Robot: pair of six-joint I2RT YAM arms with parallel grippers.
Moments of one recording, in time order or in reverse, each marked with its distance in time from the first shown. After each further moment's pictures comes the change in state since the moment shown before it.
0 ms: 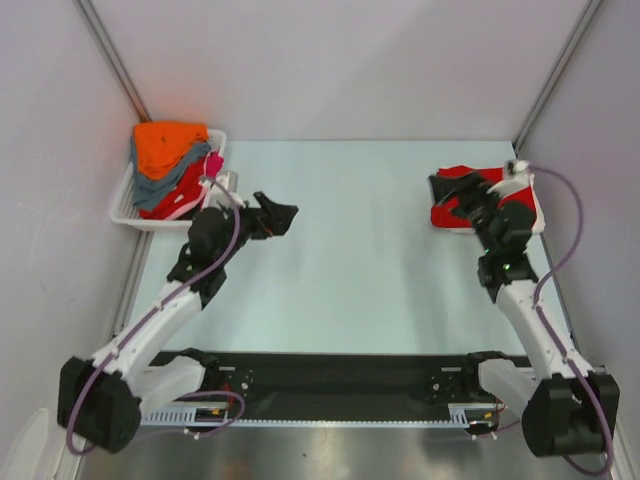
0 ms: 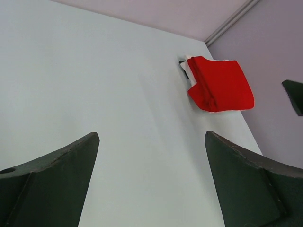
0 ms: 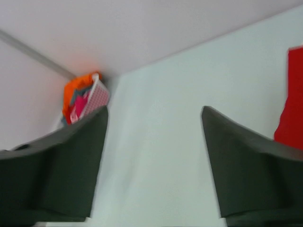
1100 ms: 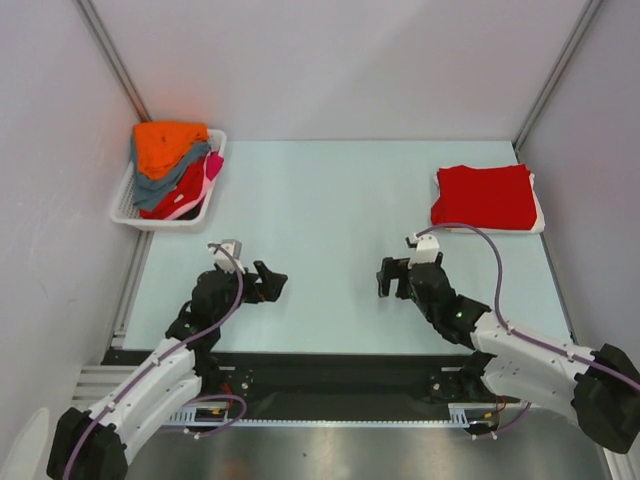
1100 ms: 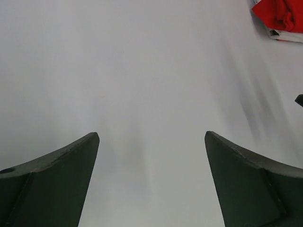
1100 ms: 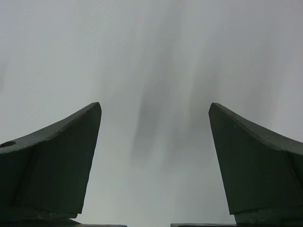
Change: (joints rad) left arm -0.045 -0.452 -0.551 -0.097 -0.092 0.085; right arm 0.811 -0.108 -0.342 -0.332 0.667 -0.303
